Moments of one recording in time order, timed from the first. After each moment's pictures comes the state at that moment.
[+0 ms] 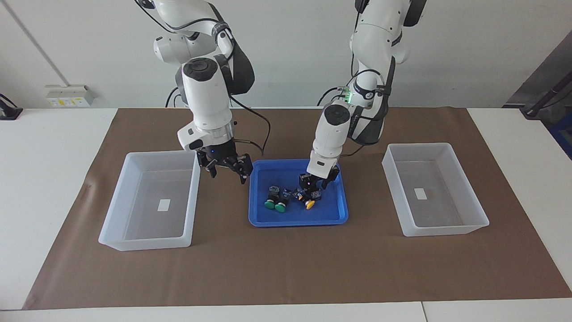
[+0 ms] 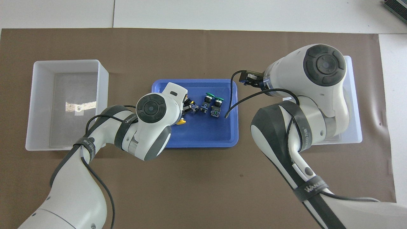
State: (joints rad) left arm -0.51 0.37 -0.07 -1.95 0.01 2.47 -0.85; right arm 0.39 0.24 -0.04 -1.70 -0.02 2.12 0.66
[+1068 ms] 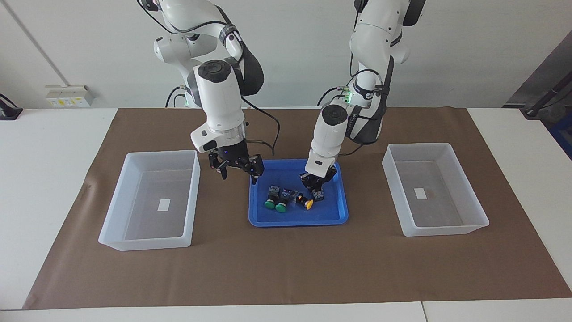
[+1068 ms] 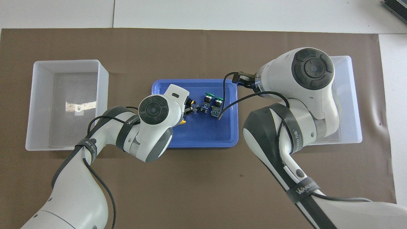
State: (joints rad) left arm -0.51 0.36 -0.06 -1.96 0.01 2.44 -0.83; right arm 0.42 0.26 -0.04 -1.69 -0.02 2.17 0.68
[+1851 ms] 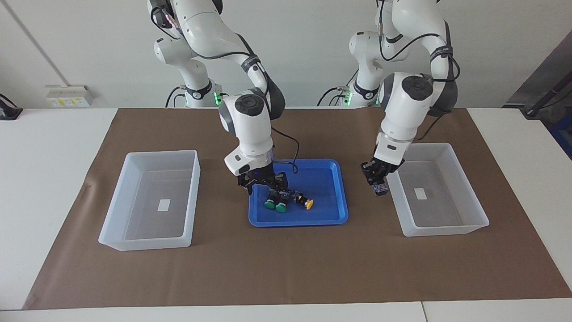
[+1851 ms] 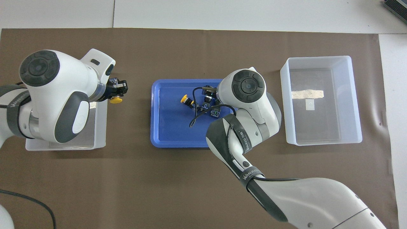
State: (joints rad) left arm -0.19 0.16 -0.05 -1.86 0.02 2.14 -0.44; right arm 0.53 0.46 -0.04 -1.67 -0.02 2.30 0.74
